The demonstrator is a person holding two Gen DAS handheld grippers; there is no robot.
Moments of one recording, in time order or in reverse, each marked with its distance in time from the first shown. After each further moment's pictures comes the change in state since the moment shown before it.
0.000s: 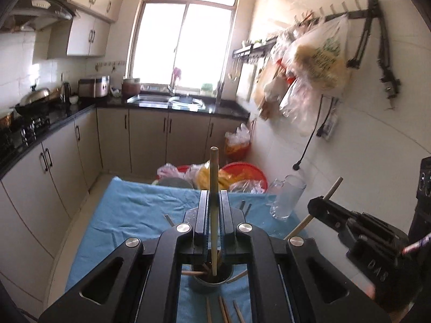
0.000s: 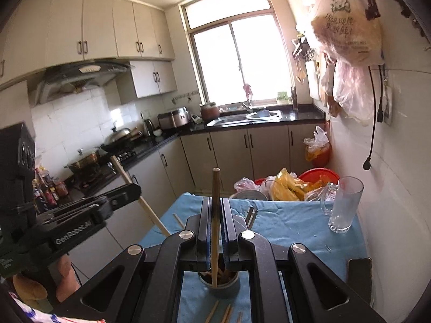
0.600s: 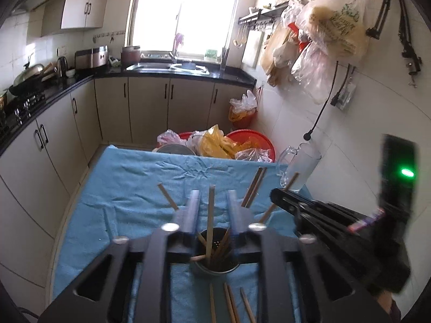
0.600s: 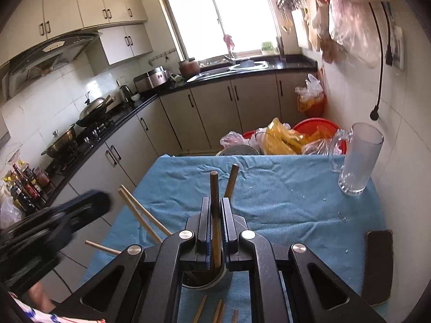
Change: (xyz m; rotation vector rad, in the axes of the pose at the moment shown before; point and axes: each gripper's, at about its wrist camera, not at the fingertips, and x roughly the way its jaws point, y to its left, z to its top) left arm 0.045 0.010 -0.031 -0.006 0.143 0.009; right arm 0.111 -0.047 -0.034 0.111 0.235 -0.039
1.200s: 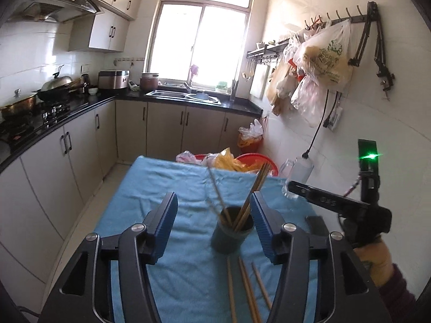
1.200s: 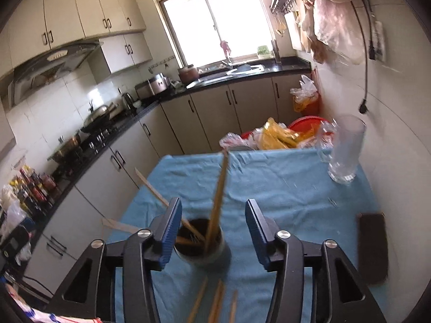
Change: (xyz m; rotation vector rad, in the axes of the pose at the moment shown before) left arm -0.130 0.032 -0.081 -0.031 -0.172 0.046; right arm -0.056 -0.003 -0.039 0.015 -0.029 -0.001
